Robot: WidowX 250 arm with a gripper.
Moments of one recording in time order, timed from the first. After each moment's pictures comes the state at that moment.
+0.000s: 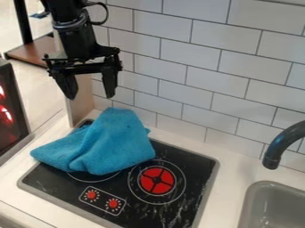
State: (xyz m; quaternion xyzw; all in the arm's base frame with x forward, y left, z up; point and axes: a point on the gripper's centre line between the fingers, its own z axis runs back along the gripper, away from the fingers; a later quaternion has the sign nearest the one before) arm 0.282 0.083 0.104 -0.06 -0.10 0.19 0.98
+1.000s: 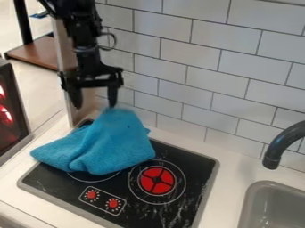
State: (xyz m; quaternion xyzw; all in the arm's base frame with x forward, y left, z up) arm 0.341 0.118 0.041 -0.02 -0.07 0.25 0.97
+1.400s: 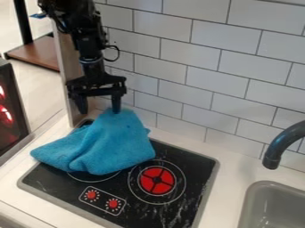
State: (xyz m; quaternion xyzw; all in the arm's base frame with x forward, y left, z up) arm 0.359 0.122 0.016 -0.02 -0.06 0.25 0.97
